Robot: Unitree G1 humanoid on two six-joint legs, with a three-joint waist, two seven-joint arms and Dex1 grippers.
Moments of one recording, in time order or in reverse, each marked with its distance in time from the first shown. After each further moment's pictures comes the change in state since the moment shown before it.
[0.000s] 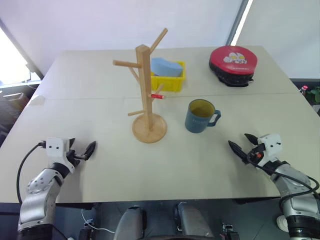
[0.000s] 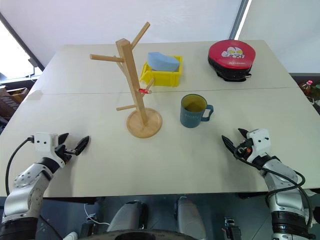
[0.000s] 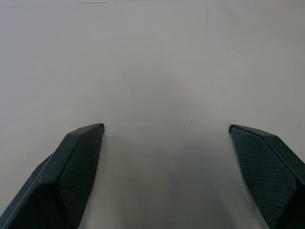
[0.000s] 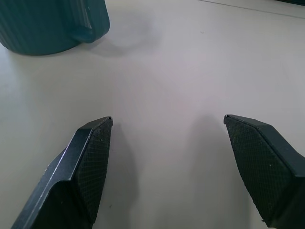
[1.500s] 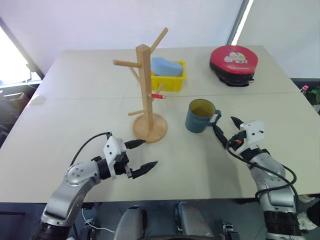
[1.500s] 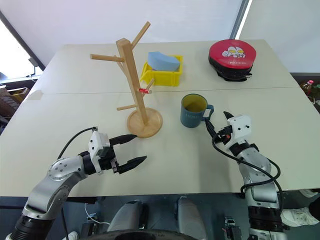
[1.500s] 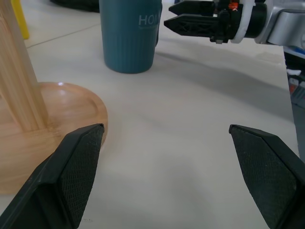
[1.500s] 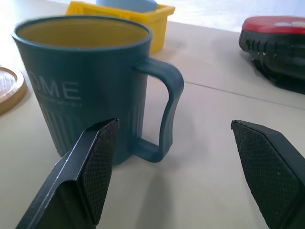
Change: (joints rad) left arm -0.040 0.050 -0.415 -0.403 -0.068 0.071 -0.372; right arm -0.073 0.172 0.110 -0.247 -0.071 0.068 -0.251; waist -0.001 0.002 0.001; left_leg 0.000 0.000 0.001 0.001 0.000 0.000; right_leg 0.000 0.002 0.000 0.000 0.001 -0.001
